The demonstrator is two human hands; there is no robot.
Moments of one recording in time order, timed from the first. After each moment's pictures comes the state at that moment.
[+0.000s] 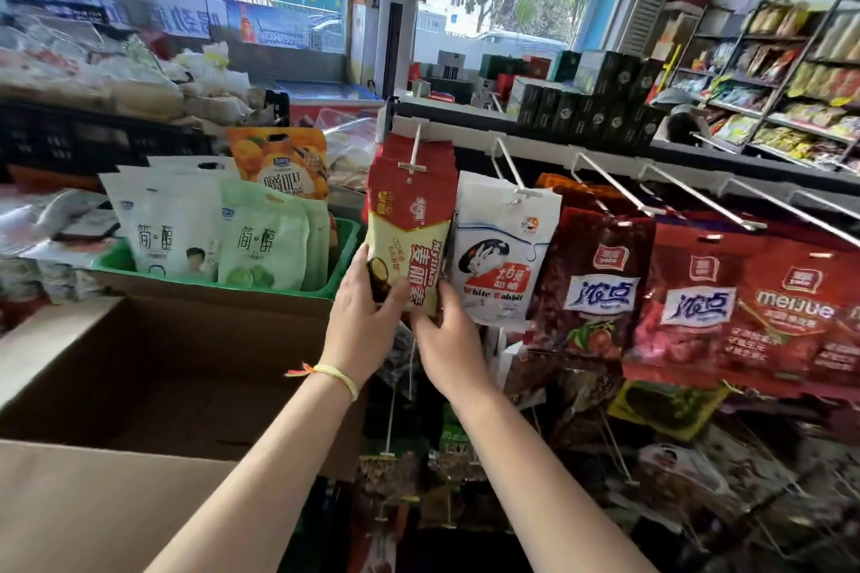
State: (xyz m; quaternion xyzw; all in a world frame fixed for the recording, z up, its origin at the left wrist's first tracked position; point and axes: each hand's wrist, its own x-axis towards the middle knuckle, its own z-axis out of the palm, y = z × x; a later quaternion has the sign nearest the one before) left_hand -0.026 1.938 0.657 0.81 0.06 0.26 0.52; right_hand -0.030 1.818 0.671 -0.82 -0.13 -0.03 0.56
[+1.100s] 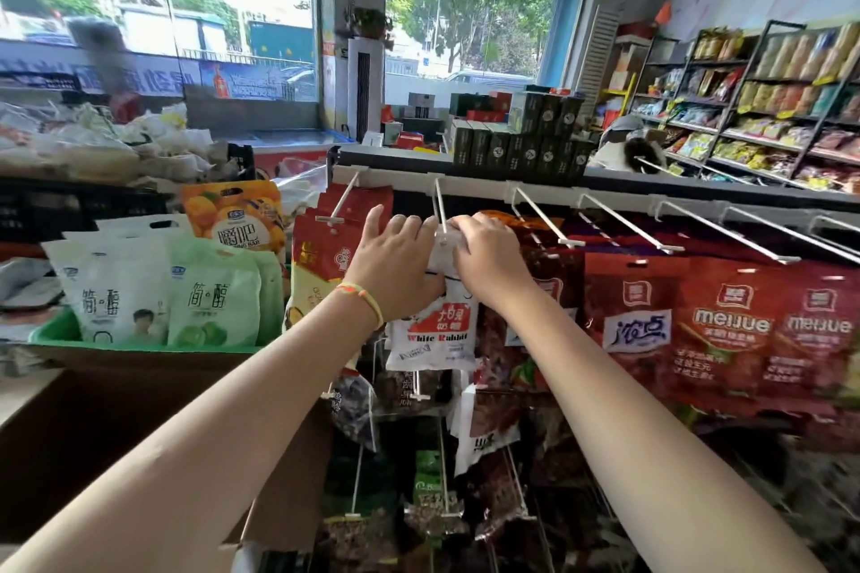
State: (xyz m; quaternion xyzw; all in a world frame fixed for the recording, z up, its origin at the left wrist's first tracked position) left_hand 0.053 1.868 0.764 0.96 -0.12 0.25 -0.03; right_hand 0.091 1.721 0.772 -0.92 -0.22 -0.26 0.20
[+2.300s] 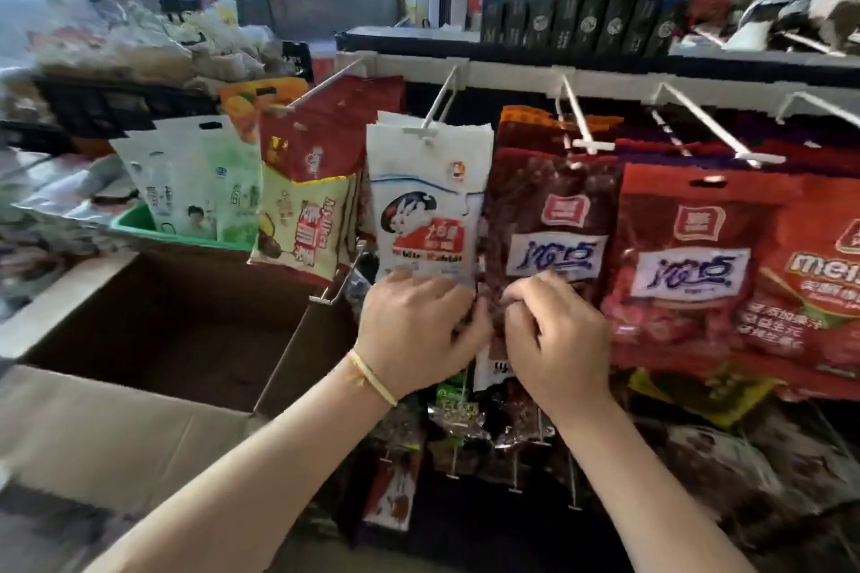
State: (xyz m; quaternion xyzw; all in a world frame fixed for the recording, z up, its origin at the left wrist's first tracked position) left_hand -0.015 1.775 0.673 0.87 -0.16 0.46 0.10; right_hand 0.024 1.613 0.660 -0.81 -0.30 -0.37 0.33
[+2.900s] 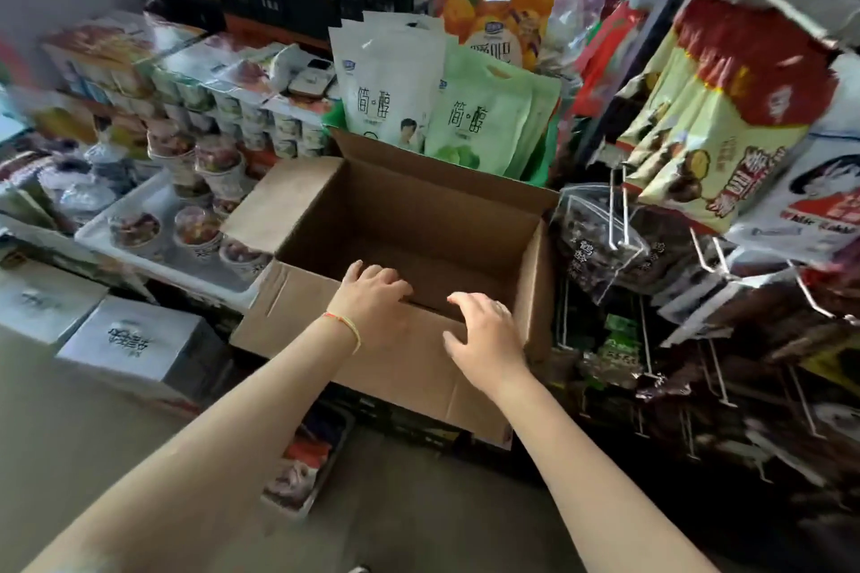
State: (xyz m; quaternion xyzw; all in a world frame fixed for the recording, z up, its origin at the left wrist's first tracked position) left_hand -0.150 2.206 0.501 1.00 0.04 -0.08 0.04; right_hand -0.123 2.010 0.515 -0.94 -0.28 0.05 0.19
